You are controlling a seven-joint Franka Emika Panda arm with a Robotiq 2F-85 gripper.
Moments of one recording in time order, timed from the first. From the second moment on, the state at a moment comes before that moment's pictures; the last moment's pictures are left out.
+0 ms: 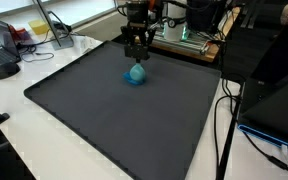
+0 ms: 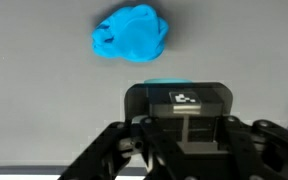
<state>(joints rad) 0.05 -0.07 0.07 -2.55 0.06 2.73 -0.06</state>
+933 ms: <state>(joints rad) 0.08 0.06 0.13 -2.05 -0.09 2.04 0.25</state>
